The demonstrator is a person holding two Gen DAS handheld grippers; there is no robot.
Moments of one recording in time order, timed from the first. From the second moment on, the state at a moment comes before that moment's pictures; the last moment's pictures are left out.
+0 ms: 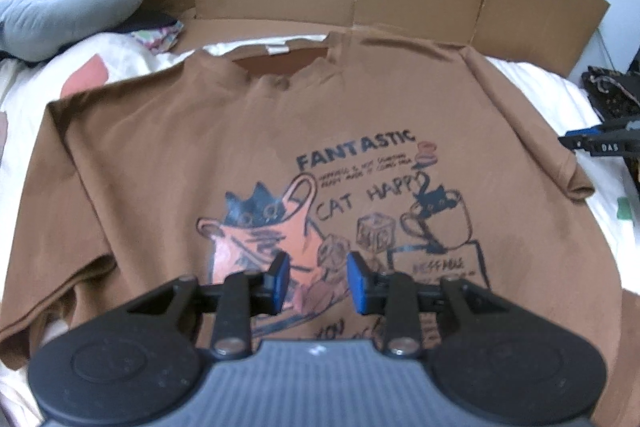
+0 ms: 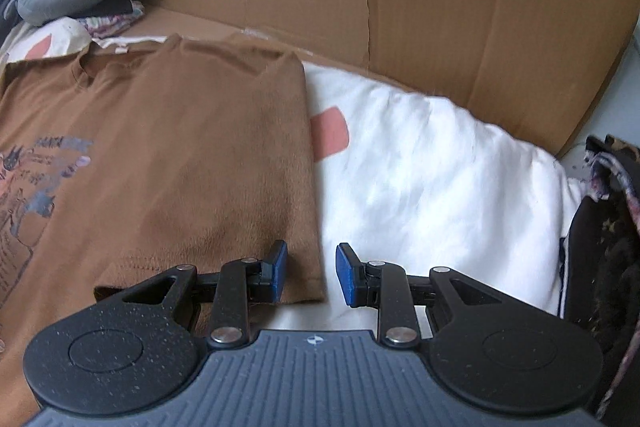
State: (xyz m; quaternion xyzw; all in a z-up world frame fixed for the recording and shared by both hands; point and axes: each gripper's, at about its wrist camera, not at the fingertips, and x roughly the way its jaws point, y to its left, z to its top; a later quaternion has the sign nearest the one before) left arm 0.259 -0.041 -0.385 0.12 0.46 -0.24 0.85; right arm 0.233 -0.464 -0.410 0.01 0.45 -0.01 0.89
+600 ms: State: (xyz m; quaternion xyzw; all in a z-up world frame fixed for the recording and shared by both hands) left arm 0.255 -0.028 -0.388 0.11 0.47 -0.23 0.84; right arm 0.239 -0.457 -0.399 -0.04 0.48 0.00 0.88
